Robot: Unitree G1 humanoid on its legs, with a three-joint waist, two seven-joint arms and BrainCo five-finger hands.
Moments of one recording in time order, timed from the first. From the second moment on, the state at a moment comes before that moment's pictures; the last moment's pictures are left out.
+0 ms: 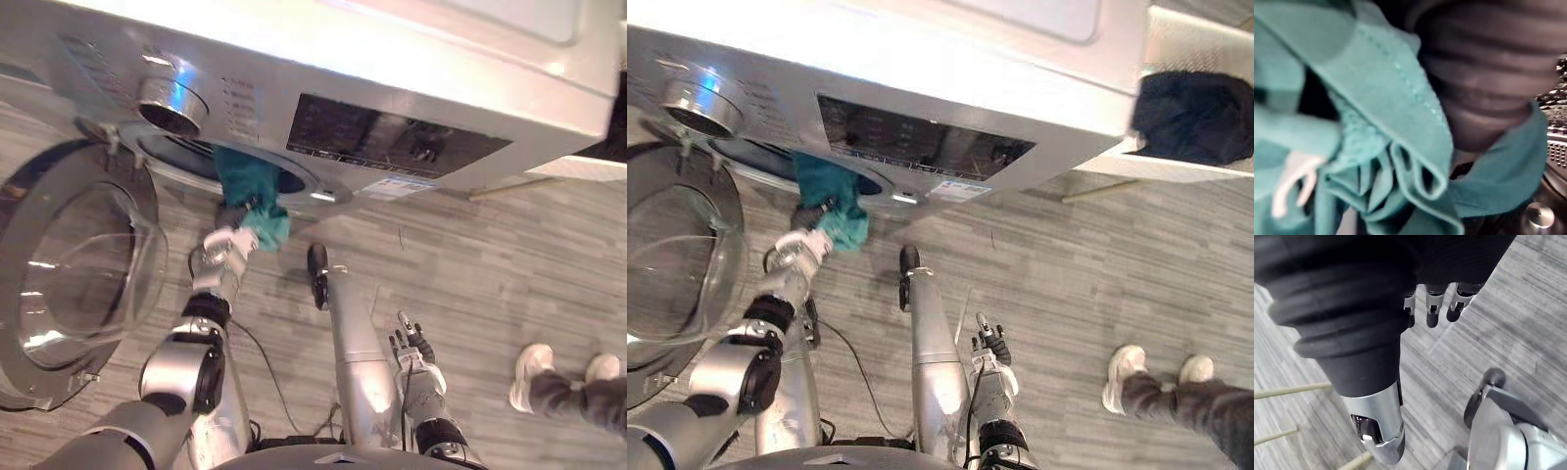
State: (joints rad) left arm -0.78 0.06 0.14 0.85 -0.49 -0.06 0.15; right arm -0.10 0.00 -0.32 0.73 0.91 -0.13 -0.03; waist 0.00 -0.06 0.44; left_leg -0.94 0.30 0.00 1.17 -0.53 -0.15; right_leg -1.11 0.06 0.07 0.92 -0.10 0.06
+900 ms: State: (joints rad) left arm -1.42 0.37 -0.12 0.72 -0.49 -0.13 0.27; right arm -0.07 -0.01 -0.33 0.72 0.95 -0.13 -0.02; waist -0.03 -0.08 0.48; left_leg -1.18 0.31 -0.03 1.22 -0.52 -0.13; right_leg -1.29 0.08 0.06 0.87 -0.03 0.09
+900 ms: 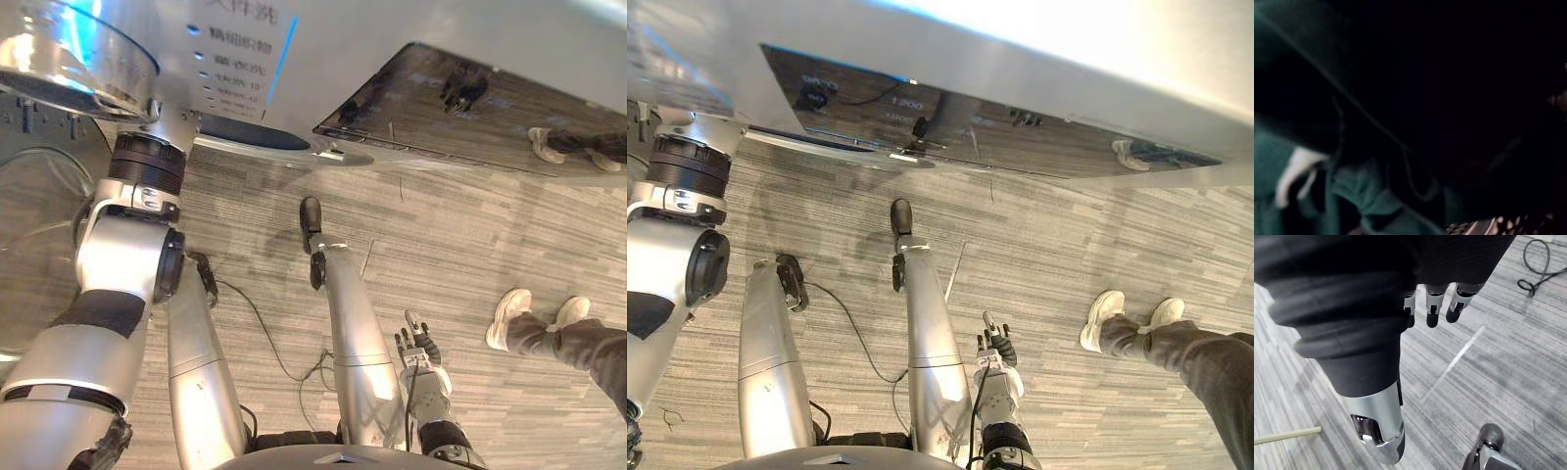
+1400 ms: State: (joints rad) left arm -1.46 0.41 -0.24 0.72 0.00 -0.04 0.32; right arm -0.03 -0.01 -0.36 0.73 0.96 -0.14 0.01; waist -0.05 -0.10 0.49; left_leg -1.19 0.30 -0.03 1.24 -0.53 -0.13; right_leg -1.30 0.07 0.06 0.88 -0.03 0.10
